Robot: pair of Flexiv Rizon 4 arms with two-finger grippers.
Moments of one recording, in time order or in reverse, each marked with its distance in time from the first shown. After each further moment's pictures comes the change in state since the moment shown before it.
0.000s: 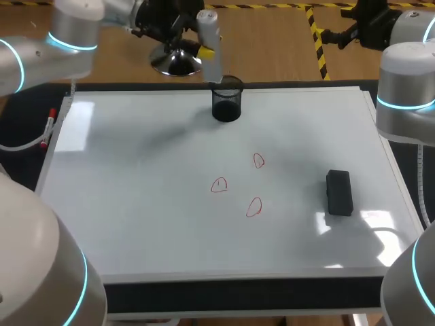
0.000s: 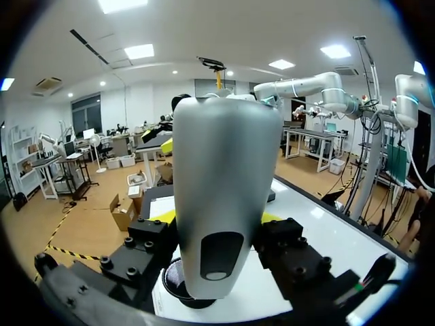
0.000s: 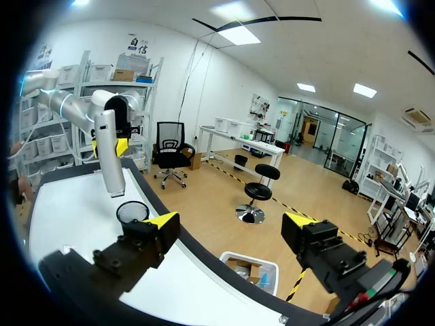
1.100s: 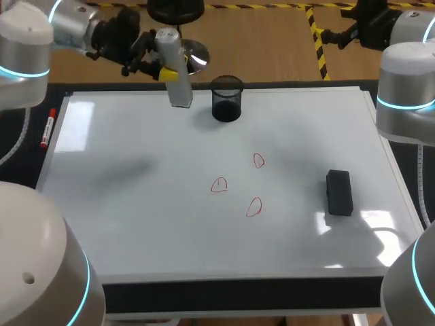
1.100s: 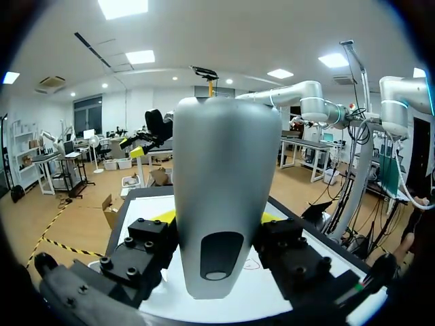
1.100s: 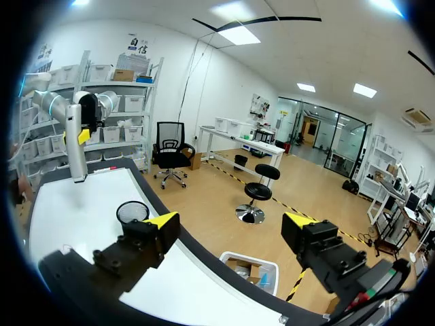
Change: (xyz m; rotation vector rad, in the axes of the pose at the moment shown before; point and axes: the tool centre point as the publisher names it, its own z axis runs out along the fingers) left arm 0.123 -0.007 -0.046 0.050 0.007 -0.037; right arm 0.000 0.000 0.000 0.000 0.000 0.000
